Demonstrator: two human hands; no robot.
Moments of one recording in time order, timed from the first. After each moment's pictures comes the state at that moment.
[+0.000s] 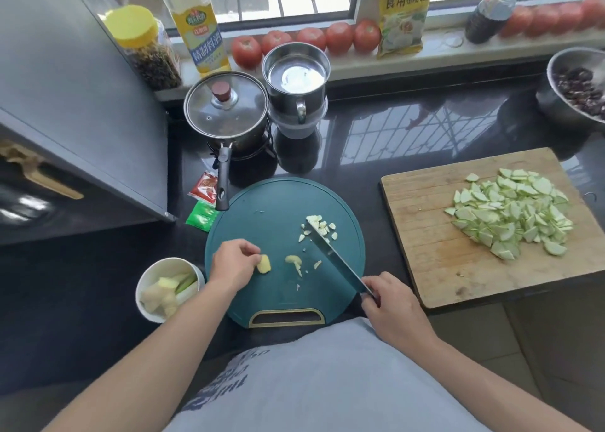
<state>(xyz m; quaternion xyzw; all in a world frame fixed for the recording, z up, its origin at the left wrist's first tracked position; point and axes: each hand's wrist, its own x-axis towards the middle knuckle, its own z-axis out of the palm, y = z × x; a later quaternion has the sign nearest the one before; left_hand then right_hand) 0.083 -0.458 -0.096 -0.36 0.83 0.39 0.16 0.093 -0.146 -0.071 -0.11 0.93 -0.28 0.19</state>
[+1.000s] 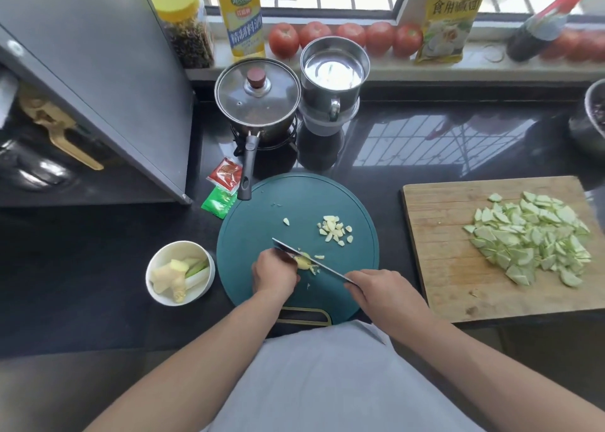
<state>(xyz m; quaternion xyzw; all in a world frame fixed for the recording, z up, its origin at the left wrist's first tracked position) 0.090 -0.397 -0.108 -0.52 0.66 0.53 0.15 0.055 -0.188 -0.050 -0.35 0.91 -0.10 0.20</state>
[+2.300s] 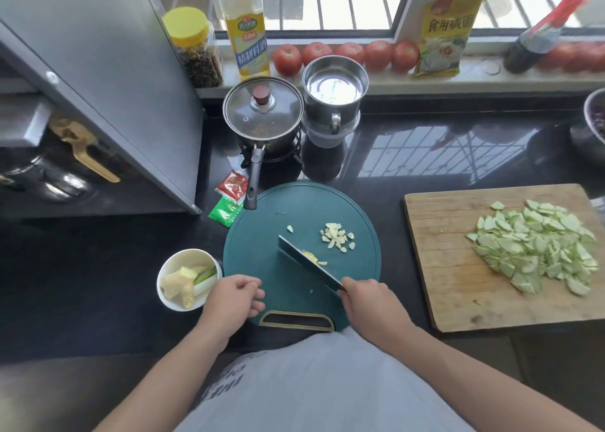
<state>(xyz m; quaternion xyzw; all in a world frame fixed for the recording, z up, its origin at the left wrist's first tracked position) 0.159 -0.457 -0.070 -0.46 0.67 0.57 0.14 0.069 -0.209 -0.067 -0.27 0.93 -0.08 0.23</state>
